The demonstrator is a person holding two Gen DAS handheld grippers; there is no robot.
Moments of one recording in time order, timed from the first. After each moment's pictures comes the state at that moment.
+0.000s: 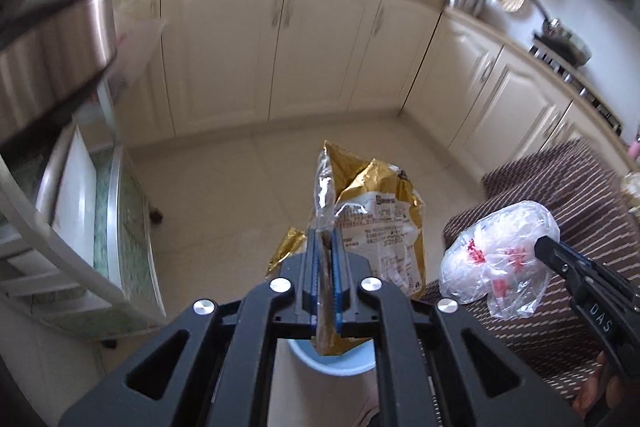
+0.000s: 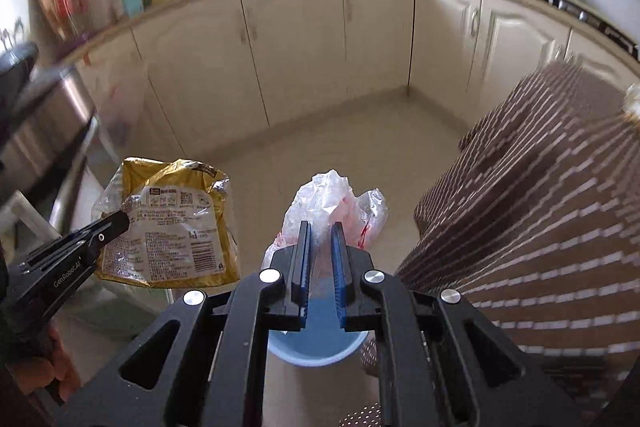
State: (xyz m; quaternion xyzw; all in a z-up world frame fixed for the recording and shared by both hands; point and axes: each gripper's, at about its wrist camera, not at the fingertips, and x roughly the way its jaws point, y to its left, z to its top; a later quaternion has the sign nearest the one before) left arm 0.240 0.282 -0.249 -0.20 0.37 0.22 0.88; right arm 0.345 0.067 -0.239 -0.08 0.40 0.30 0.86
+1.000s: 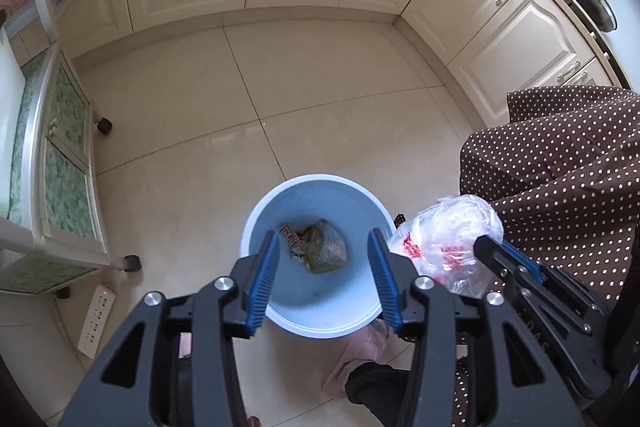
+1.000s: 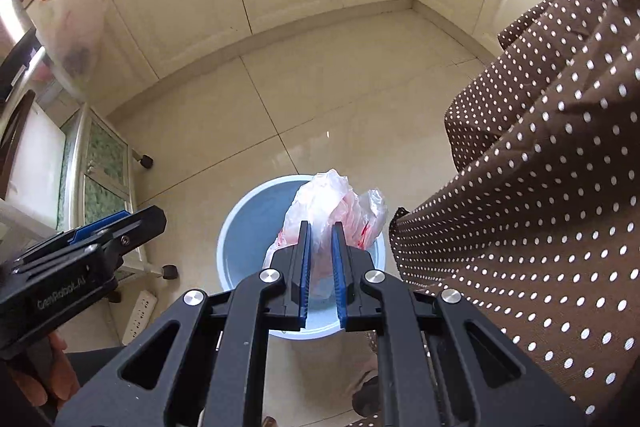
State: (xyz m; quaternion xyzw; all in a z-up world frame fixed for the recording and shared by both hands) left arm 0.299 0.286 -0.387 -0.28 0.49 0.15 0.81; right arm 0.395 0.125 -0.369 -0.12 0.51 0.28 0.81
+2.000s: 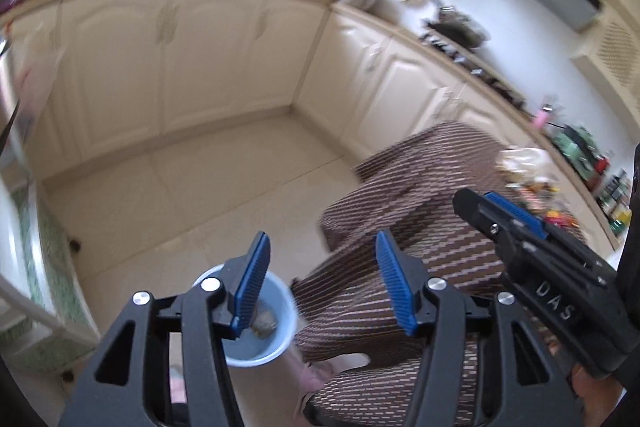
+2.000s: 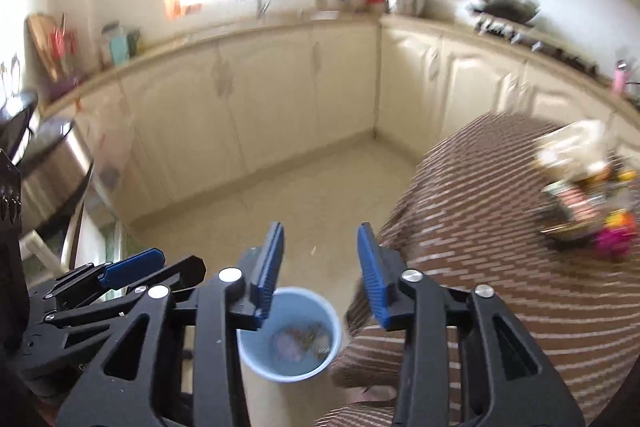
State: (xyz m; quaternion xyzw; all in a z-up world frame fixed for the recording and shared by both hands) left arm 0.254 0.165 -0.149 -0.19 0.33 0.02 0.93; right arm 0.326 -0.001 -0.127 -0.05 0.30 0.25 0.92
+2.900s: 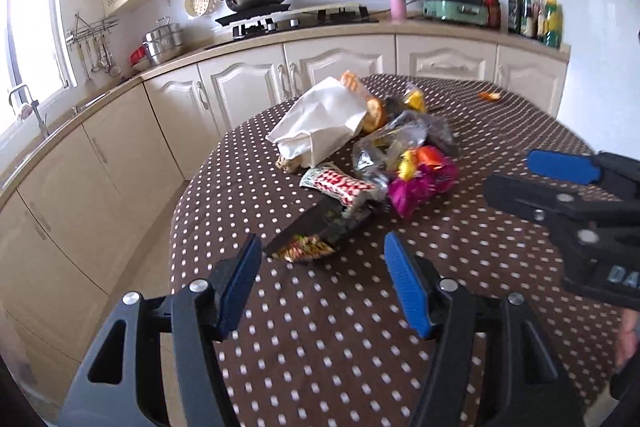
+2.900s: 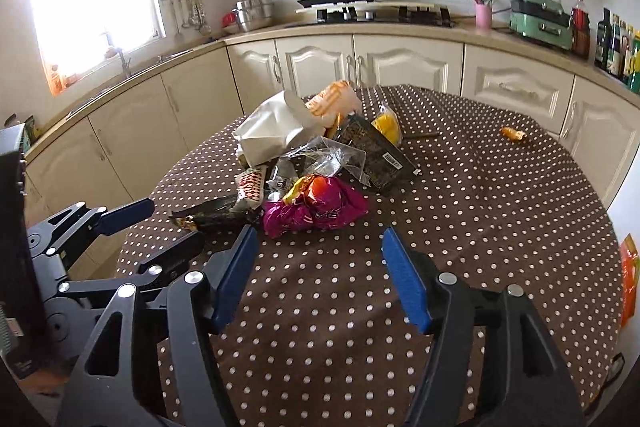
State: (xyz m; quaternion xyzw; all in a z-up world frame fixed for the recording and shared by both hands) left arm 0.372 -0.089 -0.131 0.13 0.32 -0.14 0.93; right arm 0.355 -0.246 -0.126 0.05 0.33 0.07 0.94
